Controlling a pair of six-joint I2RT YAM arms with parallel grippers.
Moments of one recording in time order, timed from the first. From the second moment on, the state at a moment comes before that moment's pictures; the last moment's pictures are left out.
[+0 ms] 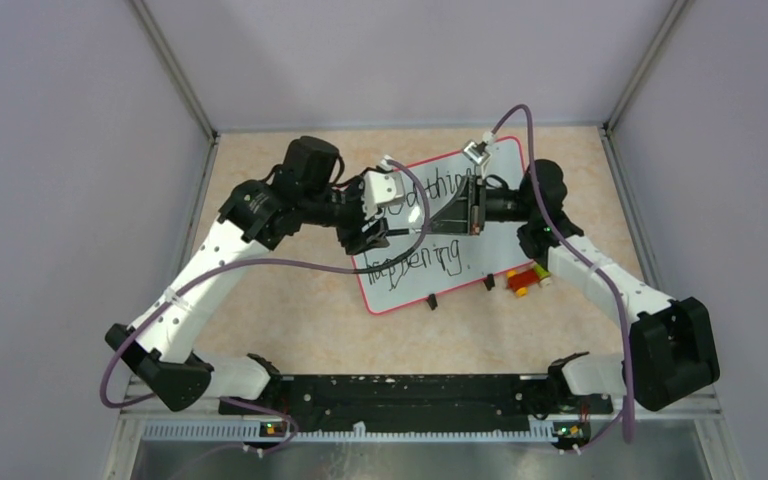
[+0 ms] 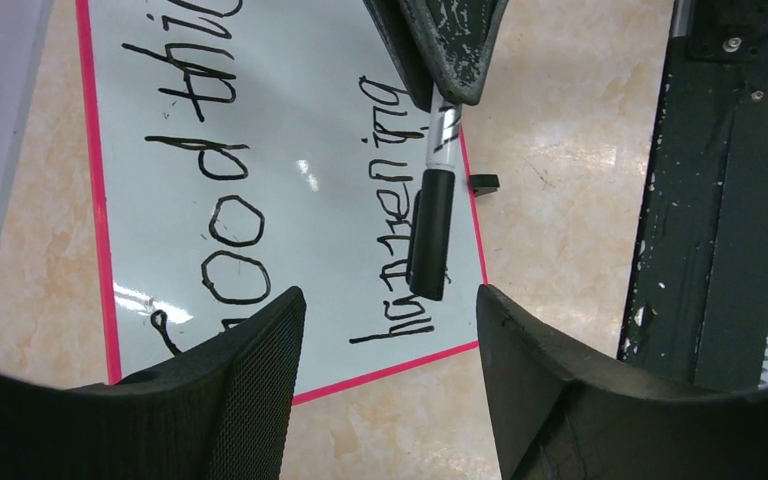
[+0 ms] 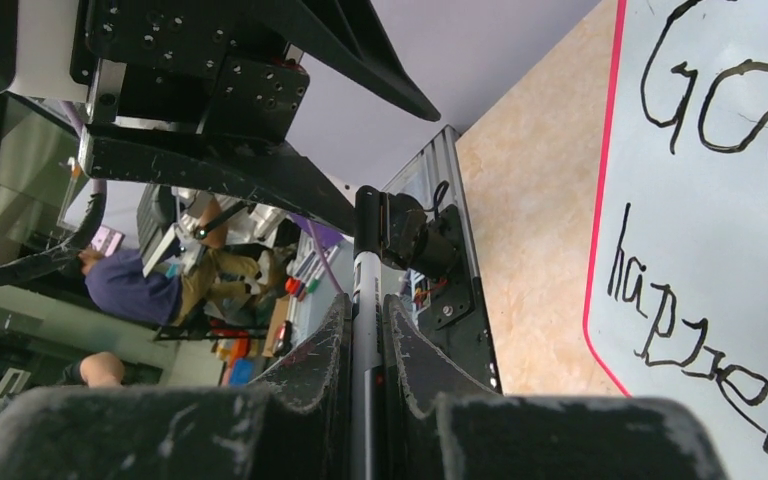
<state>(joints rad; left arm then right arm) -0.63 1.32 1.59 -0.96 0.53 0.56 0.40 1.30 0.90 0.48 -1.15 0.96</state>
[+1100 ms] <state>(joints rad) -0.77 1.43 1.64 -1.03 0.42 0.60 0.43 1.30 0.90 0.39 -1.14 0.88</state>
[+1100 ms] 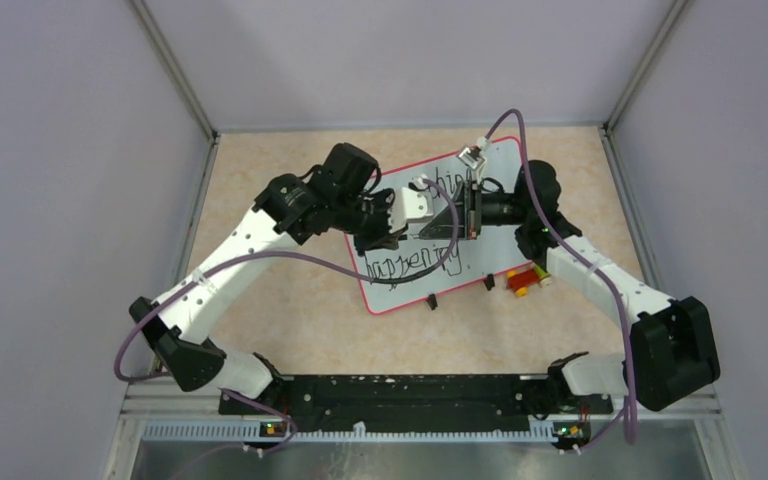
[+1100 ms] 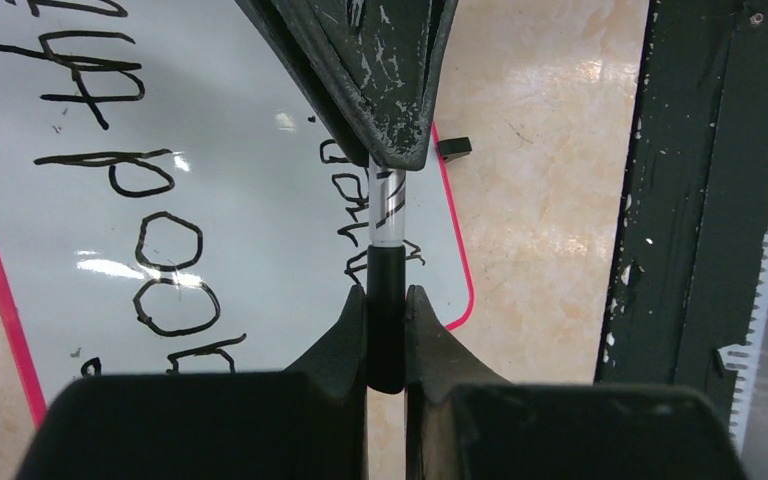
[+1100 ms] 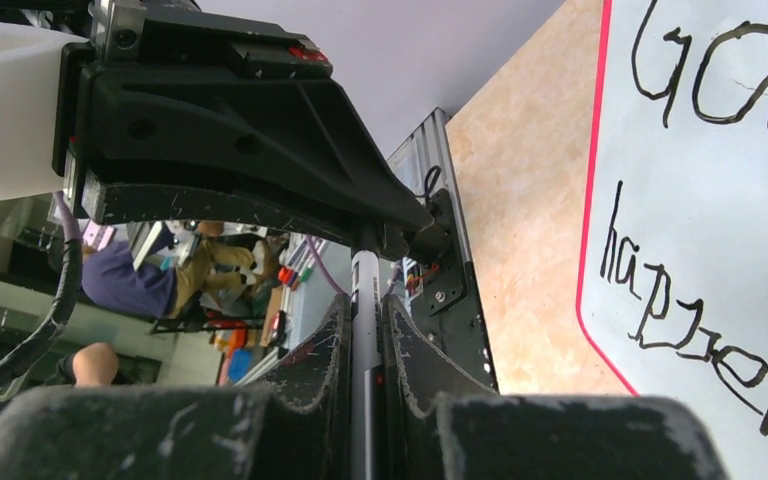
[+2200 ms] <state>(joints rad) -0.77 1.51 1.79 -1.20 0.41 0.50 0.46 1.30 0.94 0.33 -1.13 0.81</state>
